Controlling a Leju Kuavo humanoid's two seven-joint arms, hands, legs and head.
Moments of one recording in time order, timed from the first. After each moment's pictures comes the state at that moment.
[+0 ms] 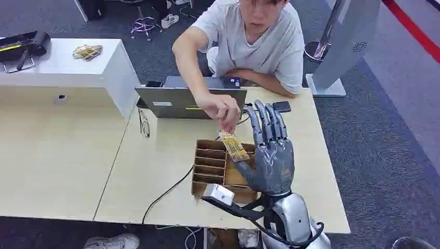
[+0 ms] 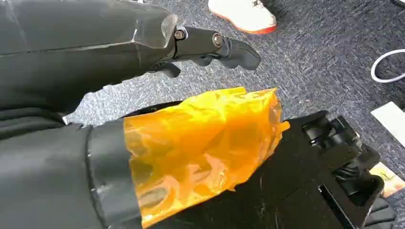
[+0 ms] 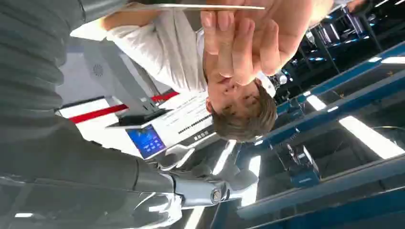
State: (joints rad) left arm -0.06 -0.13 -0.65 -0.16 -0.03 0.42 0.15; right arm -0.21 -0.08 0.55 -1.65 1.31 -0.48 0.09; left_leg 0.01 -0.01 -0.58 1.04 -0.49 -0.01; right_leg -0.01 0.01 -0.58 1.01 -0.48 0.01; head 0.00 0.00
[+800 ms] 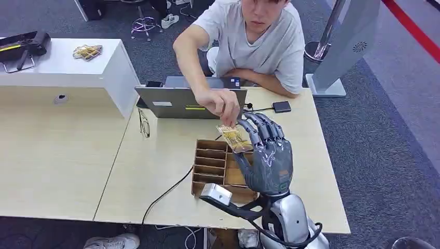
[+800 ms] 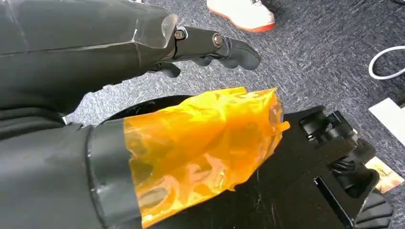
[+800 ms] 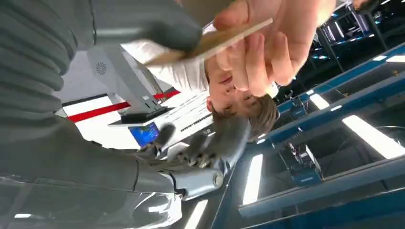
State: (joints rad) left arm -0.06 -0.14 -0.65 -0.16 -0.03 0.42 0.15; right arm -0.20 -0.06 0.55 -1.65 1.33 -0.48 0.10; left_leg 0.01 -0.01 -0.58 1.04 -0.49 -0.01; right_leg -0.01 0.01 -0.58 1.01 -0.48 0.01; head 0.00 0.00
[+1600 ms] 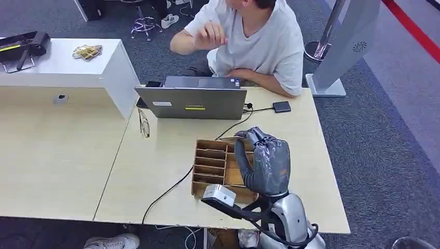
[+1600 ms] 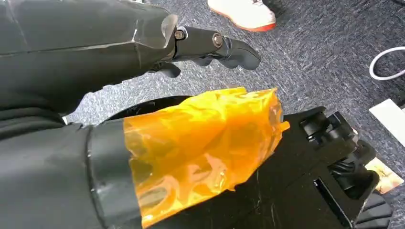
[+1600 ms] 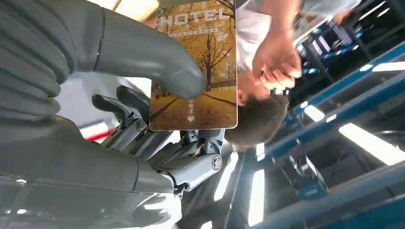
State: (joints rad) left arm -0.06 -0.14 -0.65 -0.16 -0.02 0.43 0.15; right arm -0.19 -0.05 0.55 -1.66 1.15 -0.47 0.03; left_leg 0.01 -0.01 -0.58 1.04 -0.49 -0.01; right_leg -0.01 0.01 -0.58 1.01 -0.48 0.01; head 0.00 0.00
